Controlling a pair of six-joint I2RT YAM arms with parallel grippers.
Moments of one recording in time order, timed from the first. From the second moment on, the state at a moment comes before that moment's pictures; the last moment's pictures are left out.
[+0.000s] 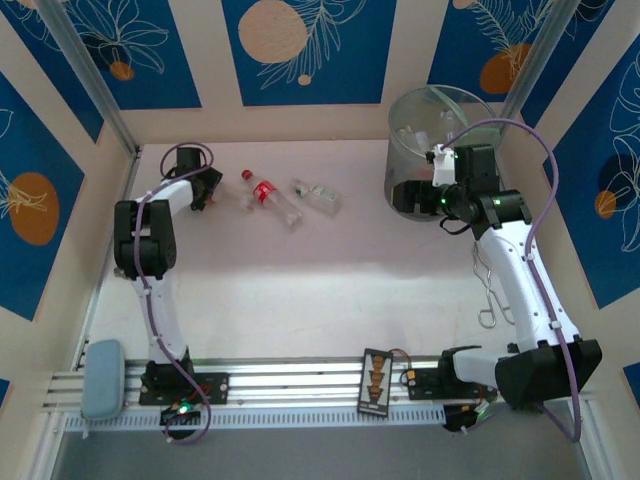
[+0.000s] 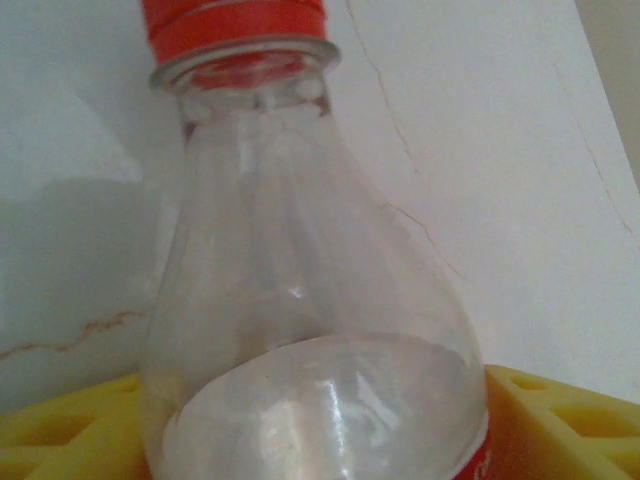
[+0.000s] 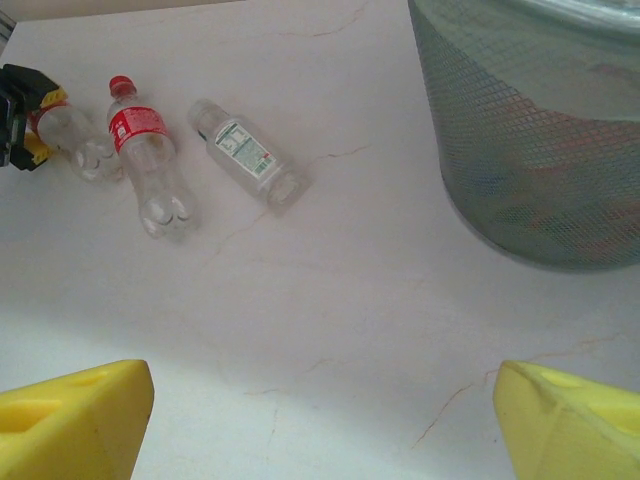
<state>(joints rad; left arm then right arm) 0.02 2.20 1.56 -0.22 0.00 -1.00 0.14 1.23 1.35 -0.88 -0.26 0.14</state>
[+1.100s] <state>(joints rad) -0.07 1.72 1.09 0.21 0.53 -0.89 0.39 1.42 1.40 -0.77 -0.48 0.27</state>
